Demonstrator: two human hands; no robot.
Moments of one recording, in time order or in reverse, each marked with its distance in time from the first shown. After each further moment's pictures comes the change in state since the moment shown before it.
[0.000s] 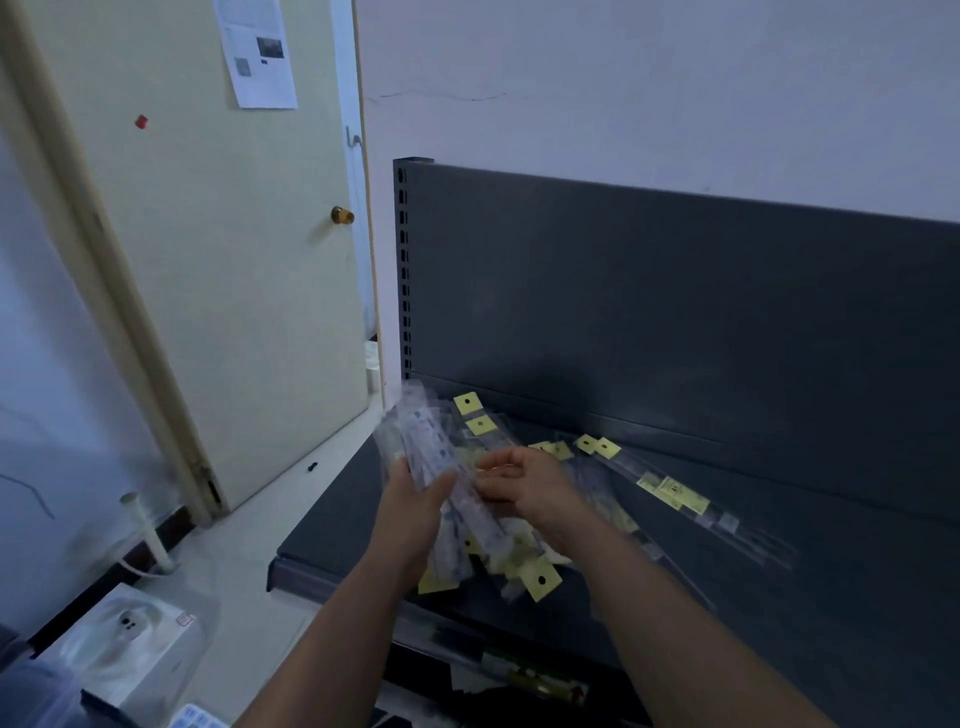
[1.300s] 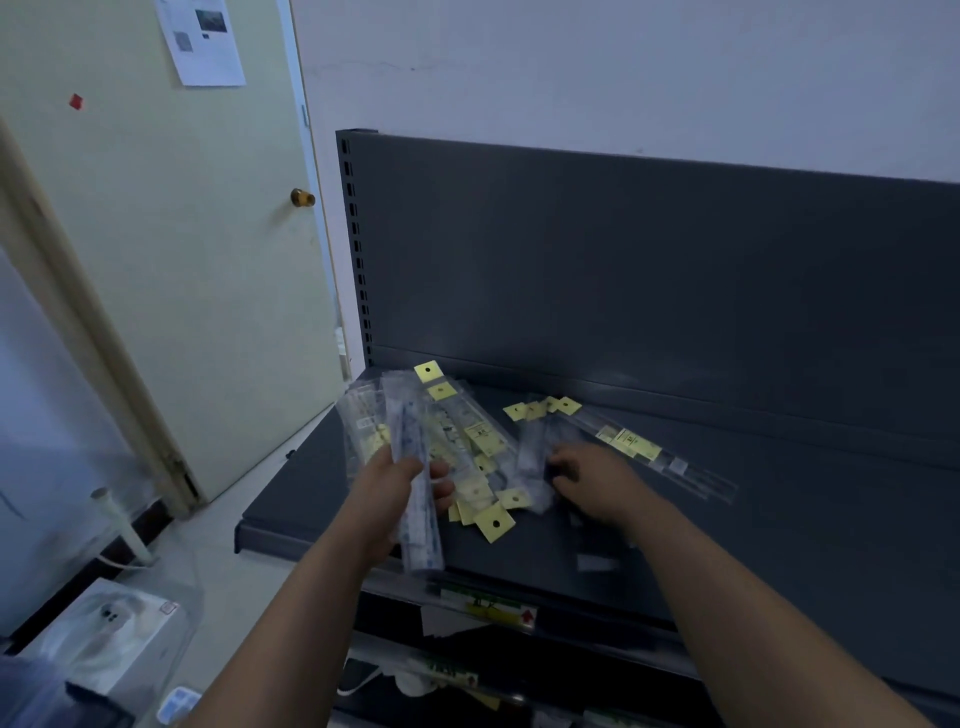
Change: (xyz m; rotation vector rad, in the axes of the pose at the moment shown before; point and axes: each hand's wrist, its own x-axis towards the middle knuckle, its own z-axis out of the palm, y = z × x) left_hand -0.044 0.016 0.013 -0.133 -0.199 -0.149; right_hand -0.038 0.050 -0.111 -1.088 0.103 -0.122
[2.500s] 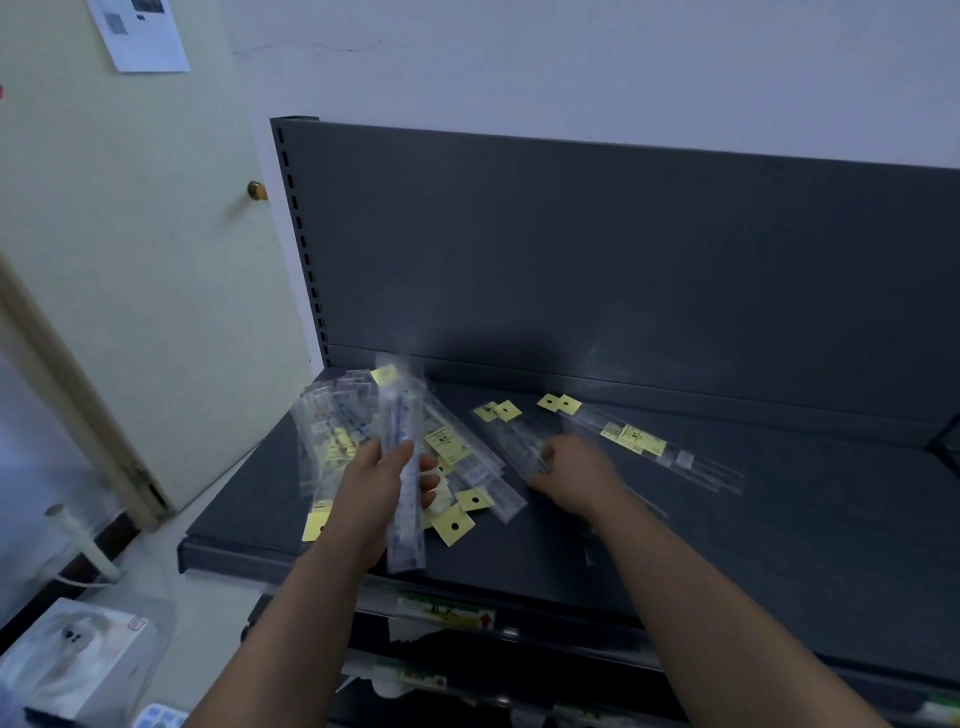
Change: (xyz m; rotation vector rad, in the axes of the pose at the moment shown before) left_hand 0.013 -0.014 0.030 -0.004 0.062 0.057; right_hand -0.003 0.008 -0.008 0.008 0.040 0.226
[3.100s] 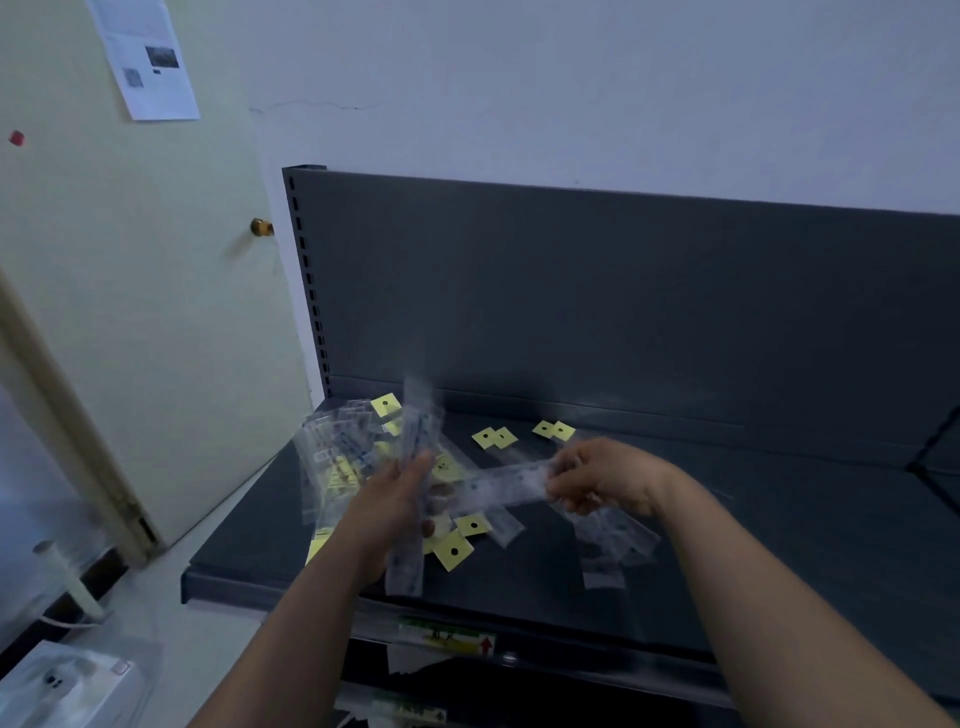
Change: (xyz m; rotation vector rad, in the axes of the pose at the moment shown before) left_hand -0.006 0.017 0.005 0.153 -0.135 -0.056; right_hand -0.018 0.014 -0.065 0.772 -0.434 0.019
